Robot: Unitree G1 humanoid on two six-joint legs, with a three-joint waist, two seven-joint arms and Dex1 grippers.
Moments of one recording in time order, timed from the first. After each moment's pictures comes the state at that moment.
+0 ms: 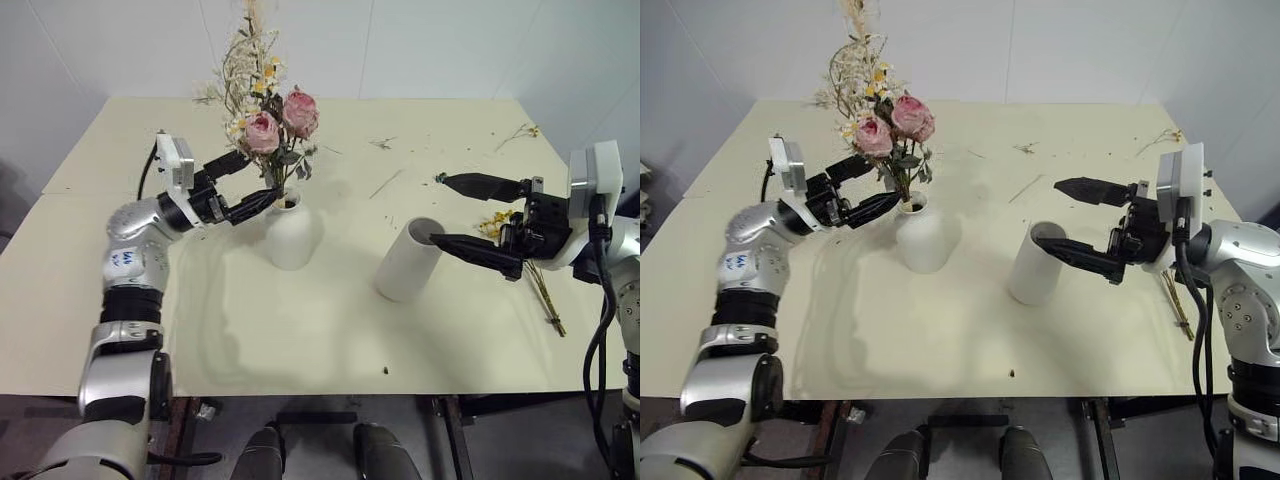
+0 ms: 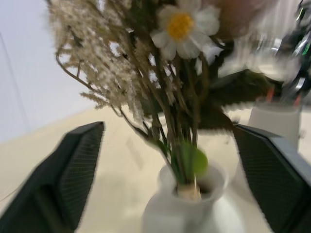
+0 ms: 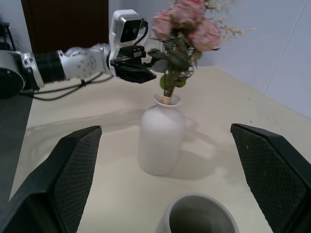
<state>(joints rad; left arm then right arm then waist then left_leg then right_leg) -0.87 0.57 0.16 0.55 -0.42 0.04 -1.16 -0.50 -0.85 -0.27 -0.23 0.78 0.49 1.11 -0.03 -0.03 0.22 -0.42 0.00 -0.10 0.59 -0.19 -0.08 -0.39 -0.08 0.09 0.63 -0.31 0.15</state>
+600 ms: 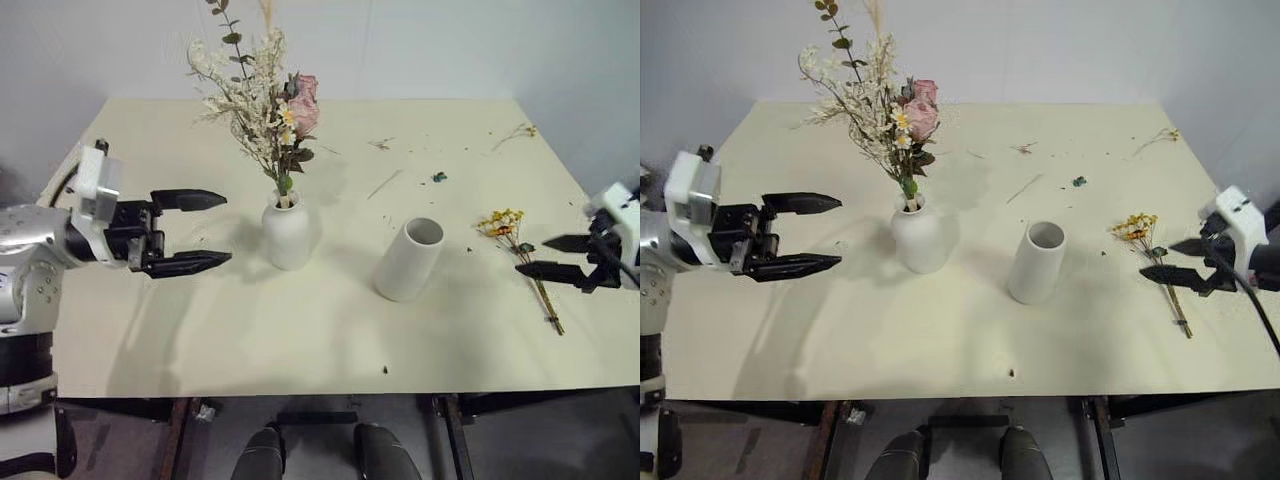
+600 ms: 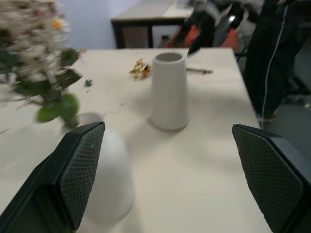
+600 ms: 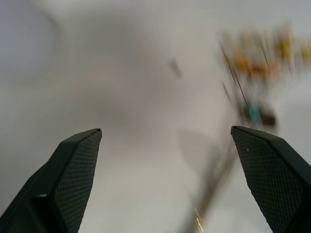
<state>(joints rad) -0.51 0.83 0.26 -0.07 -0.68 0.45 -1.29 -0.59 -1.19 0.02 0.44 0.35 0.70 1.11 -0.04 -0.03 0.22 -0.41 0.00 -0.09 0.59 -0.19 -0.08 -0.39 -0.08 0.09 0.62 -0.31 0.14</state>
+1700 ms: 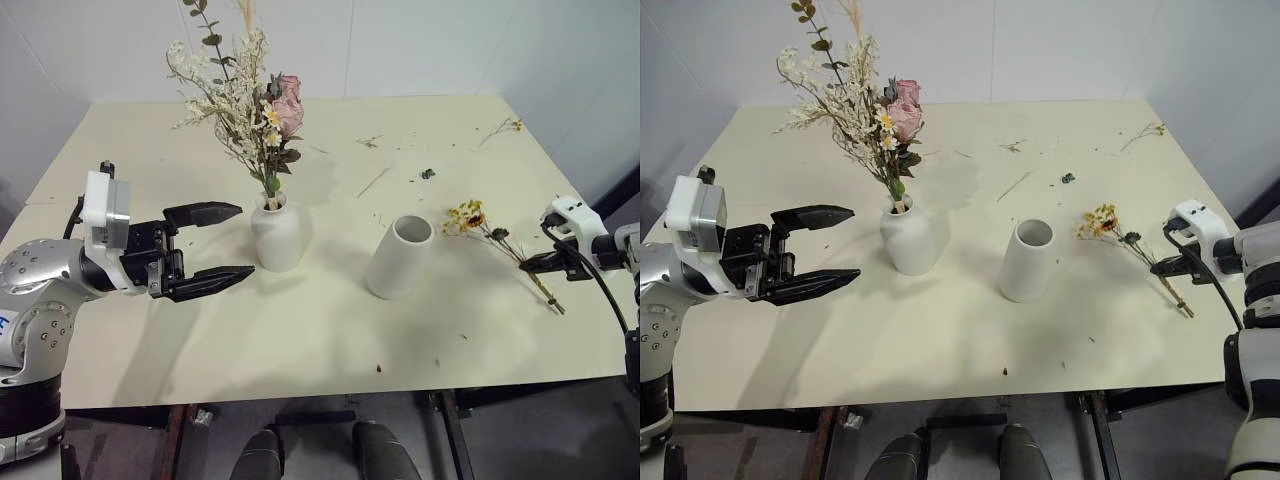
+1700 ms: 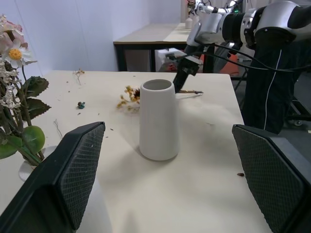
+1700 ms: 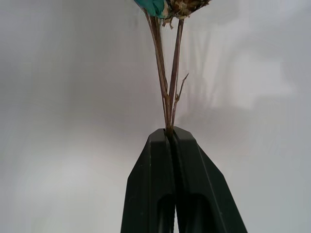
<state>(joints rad) -0.38 0.80 0.34 -0.30 -0.79 0.50 -1.10 -1.09 -0.95 0.18 1.10 -0.06 0.51 1.21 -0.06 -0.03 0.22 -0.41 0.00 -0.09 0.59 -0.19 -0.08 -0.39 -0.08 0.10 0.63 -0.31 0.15</state>
